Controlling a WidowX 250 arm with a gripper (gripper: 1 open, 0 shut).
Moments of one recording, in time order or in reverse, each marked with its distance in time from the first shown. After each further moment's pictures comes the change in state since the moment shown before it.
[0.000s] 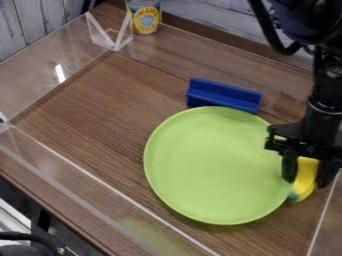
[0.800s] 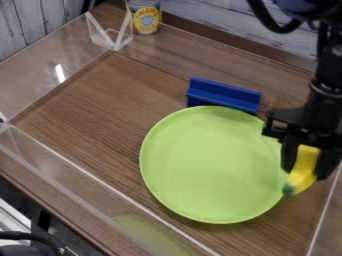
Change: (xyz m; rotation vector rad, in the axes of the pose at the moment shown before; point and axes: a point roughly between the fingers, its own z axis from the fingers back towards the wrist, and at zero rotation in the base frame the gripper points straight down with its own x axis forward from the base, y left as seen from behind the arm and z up) arm -0.020 0.005 0.040 -0.005 -0.034 -0.065
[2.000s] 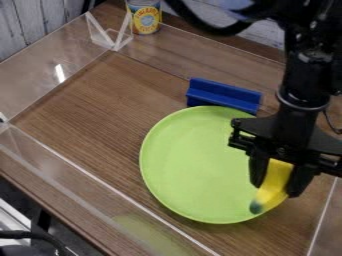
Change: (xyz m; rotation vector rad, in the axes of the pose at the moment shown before) arm -0.044 0.026 0.009 0.017 -0.024 -0.018
